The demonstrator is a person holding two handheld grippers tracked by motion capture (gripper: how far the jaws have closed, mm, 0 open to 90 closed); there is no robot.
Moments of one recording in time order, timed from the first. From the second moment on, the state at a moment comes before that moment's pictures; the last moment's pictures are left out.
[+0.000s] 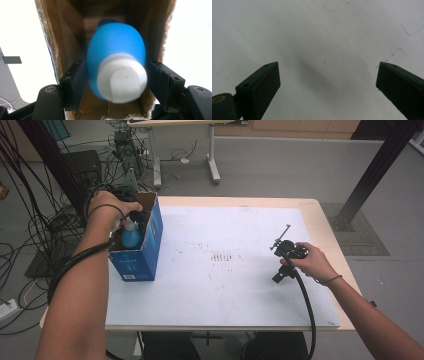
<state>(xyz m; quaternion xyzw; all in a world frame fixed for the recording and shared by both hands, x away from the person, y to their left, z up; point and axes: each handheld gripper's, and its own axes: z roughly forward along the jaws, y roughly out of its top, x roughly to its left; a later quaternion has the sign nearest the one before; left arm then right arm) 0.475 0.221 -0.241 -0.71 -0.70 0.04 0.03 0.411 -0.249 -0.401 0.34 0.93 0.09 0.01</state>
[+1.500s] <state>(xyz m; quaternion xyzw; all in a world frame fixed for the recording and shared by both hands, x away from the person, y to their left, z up) 0.439 0.181 -0.157 -0.74 -0.68 0.00 0.00 0.408 -0.246 -0.382 0.34 0.93 0.09 0.02</state>
